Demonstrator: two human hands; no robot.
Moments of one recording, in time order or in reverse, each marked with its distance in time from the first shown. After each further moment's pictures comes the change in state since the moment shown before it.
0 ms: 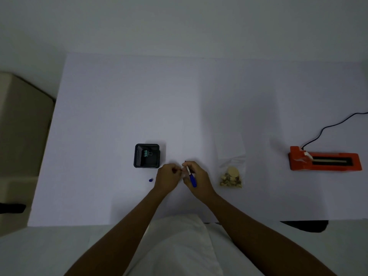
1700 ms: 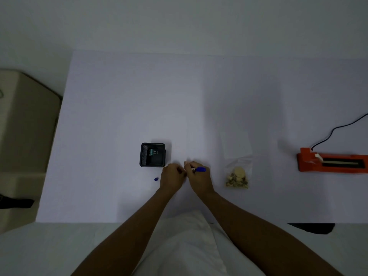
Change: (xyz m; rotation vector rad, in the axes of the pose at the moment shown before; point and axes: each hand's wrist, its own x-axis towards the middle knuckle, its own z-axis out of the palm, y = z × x) left_hand 0.000 0.002 -0.001 0.040 0.006 -0.126; right_hand 0.018 -0.005 0.024 0.020 0.124 0.171
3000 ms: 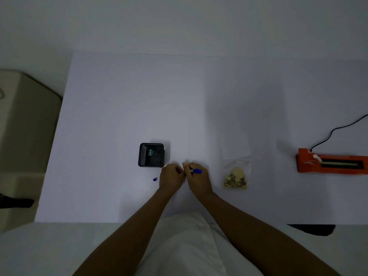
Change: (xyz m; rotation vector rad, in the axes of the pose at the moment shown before) left_hand -0.001 0.004 0.004 0.001 0.038 -0.037; right_hand 0.001 0.011 0.002 -0.056 0.001 -0.008
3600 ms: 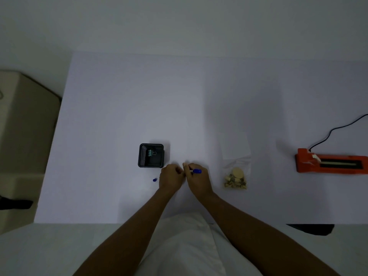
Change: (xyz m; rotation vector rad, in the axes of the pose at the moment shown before) left_hand -0.001 0.002 -0.002 0.004 0.005 -0.008; right_hand -0.001 -0.002 -0.001 0.003 0.022 -0.016
